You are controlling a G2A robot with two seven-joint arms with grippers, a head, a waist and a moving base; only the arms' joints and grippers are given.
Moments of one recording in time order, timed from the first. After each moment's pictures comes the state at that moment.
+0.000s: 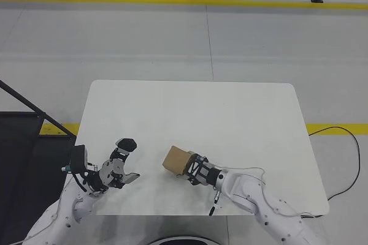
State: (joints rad) left arm 1.48 -0.96 -1.33 -1.58 1.09 -0.98 0.80; right arm -1.05 -1.07 0.73 -1.61 -1.20 -0.33 0.24
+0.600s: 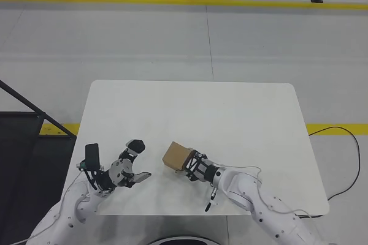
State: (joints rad) left arm 1.48 -0.98 -1.30 -1.60 1.02 -0.93 0.61; right arm -1.04 -1.11 0.73 -1.56 -1.22 -0.32 0.23
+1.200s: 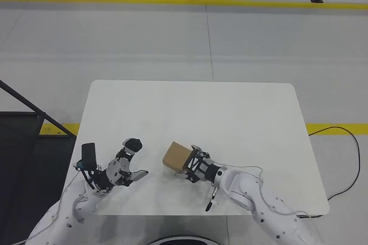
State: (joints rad) left arm 1.49 -0.99 -1.34 -1.60 1.01 -0.94 0.61; right arm -1.07 -1.12 0.79 -1.58 -1.23 -0.35 0.22
